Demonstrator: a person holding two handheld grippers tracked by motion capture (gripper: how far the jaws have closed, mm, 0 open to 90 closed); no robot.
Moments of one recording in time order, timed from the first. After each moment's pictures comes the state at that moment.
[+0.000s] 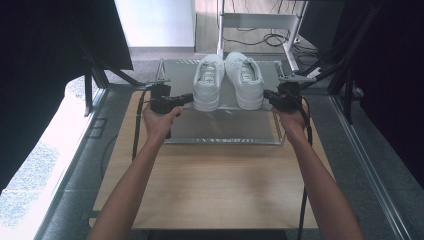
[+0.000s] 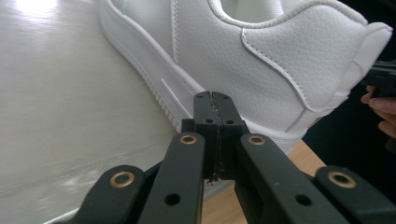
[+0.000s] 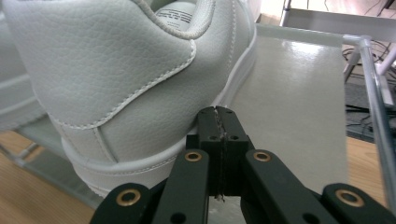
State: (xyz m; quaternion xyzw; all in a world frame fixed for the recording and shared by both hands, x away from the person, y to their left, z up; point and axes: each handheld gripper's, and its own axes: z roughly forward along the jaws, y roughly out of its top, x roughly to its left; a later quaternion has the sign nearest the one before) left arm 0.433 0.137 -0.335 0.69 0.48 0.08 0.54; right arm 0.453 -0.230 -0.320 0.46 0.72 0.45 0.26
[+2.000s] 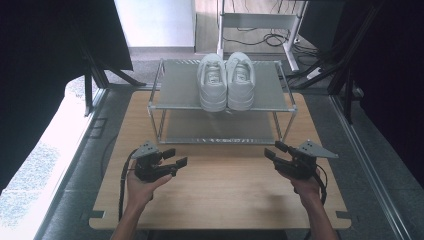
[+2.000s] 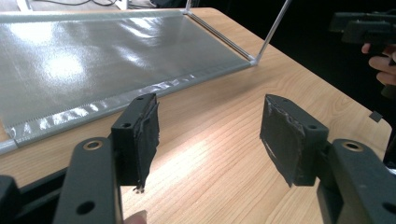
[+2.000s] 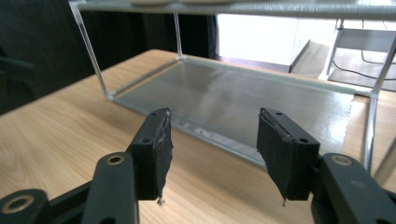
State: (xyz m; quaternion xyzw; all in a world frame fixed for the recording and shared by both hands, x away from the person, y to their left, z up) left arm 0.289 0.168 -0.426 0.74 0.42 0.11 0.52; right arm 0.307 -0.271 -0.415 0.38 0.71 0.54 0.22
